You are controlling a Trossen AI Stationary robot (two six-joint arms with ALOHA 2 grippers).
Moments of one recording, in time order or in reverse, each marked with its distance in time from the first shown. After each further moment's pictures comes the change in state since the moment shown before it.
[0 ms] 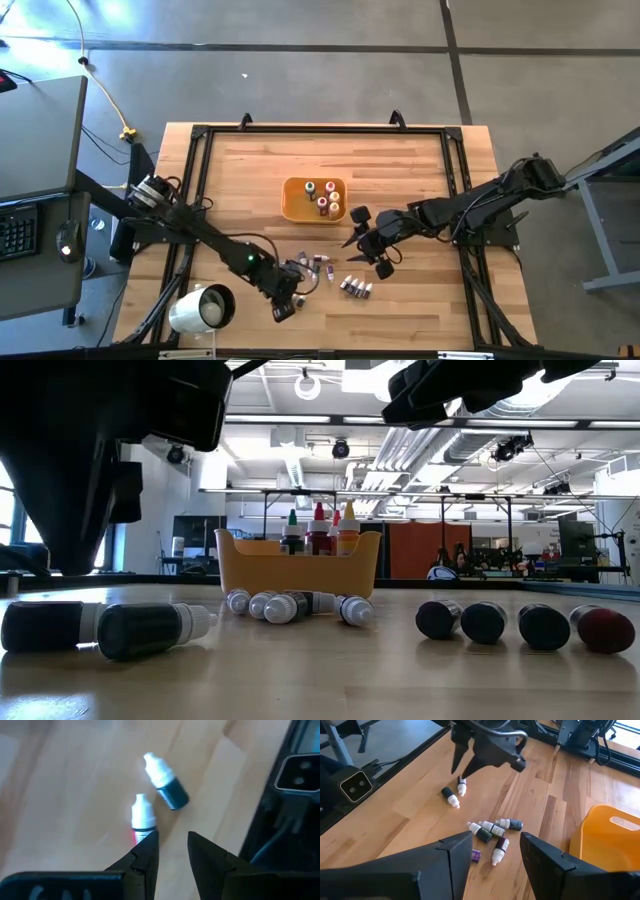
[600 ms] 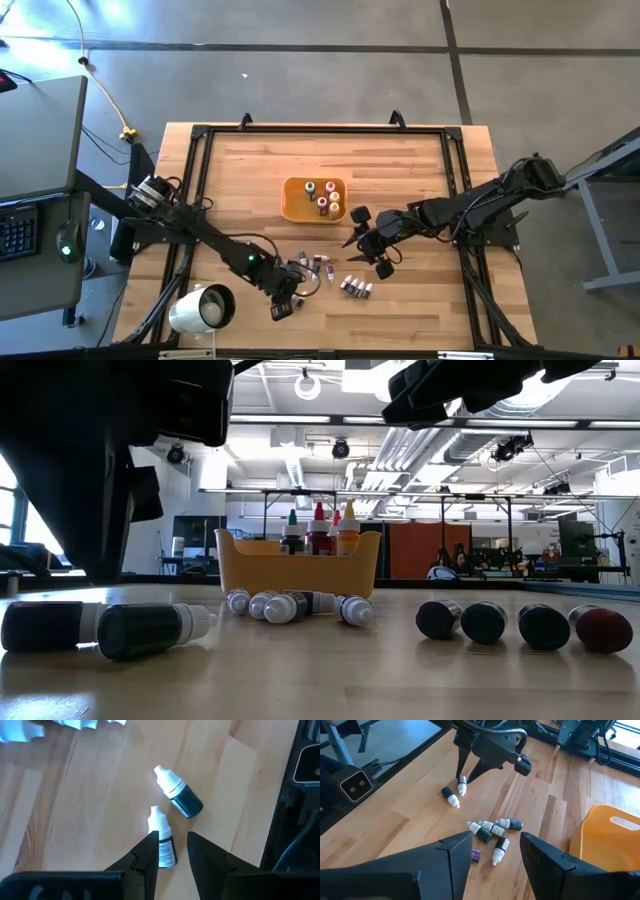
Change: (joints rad) left arm 0.000 0.006 0.000 -0.017 -0.062 0.143; right arm 0.000 0.000 0.000 -0.001 0.000 0.000
